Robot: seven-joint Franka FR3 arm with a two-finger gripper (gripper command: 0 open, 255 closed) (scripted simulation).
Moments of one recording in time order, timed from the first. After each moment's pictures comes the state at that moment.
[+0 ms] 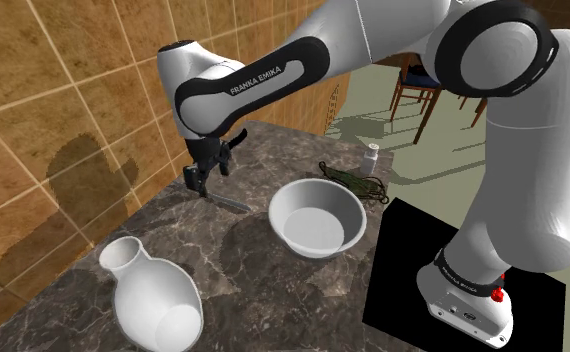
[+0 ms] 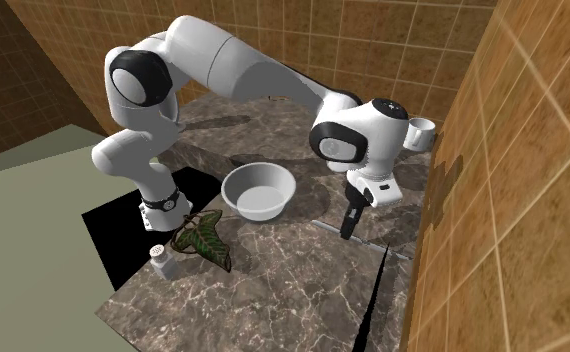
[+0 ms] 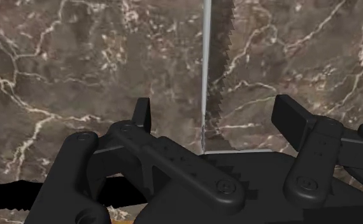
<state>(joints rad) 0.27 0.42 0.23 -1.63 -0.09 1.99 0.20</state>
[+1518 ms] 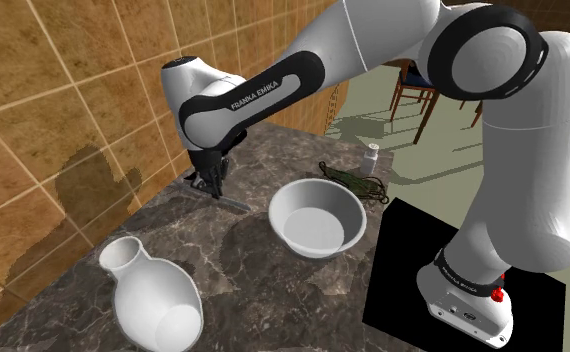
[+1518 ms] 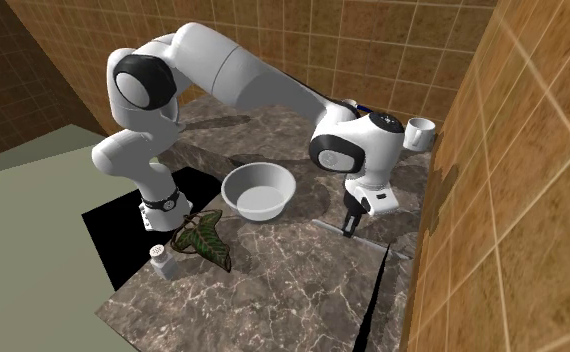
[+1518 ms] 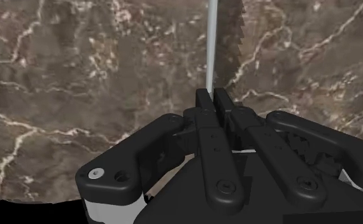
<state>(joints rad) 0.28 0.45 0.23 -1.66 -0.10 2.05 0.21</state>
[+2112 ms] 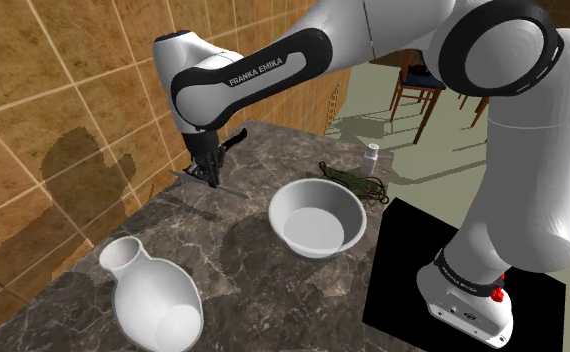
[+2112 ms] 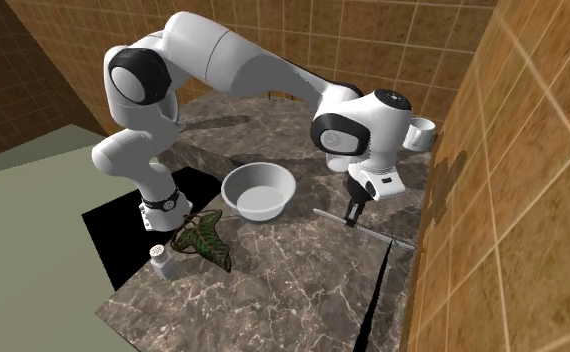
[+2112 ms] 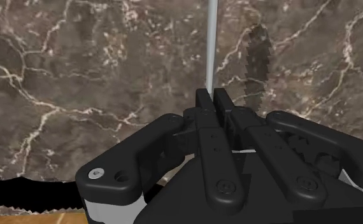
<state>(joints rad) 0.27 0.41 0.24 -1.61 -0.09 1.95 0.20</state>
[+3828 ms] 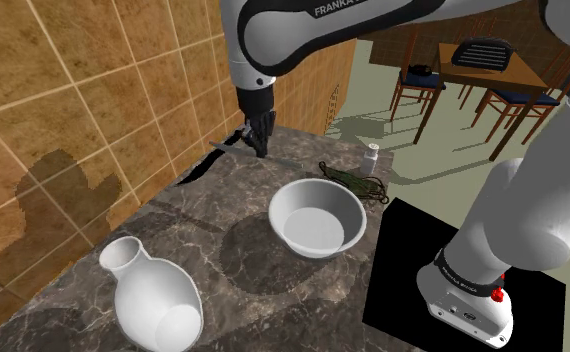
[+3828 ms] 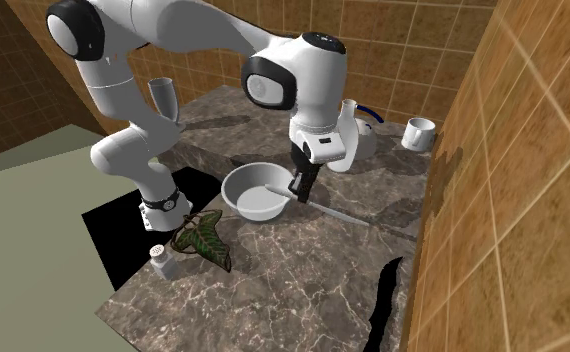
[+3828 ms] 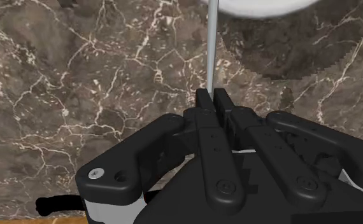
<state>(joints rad) 0.18 -0.04 0.21 -1.96 0.01 1.87 0.06</state>
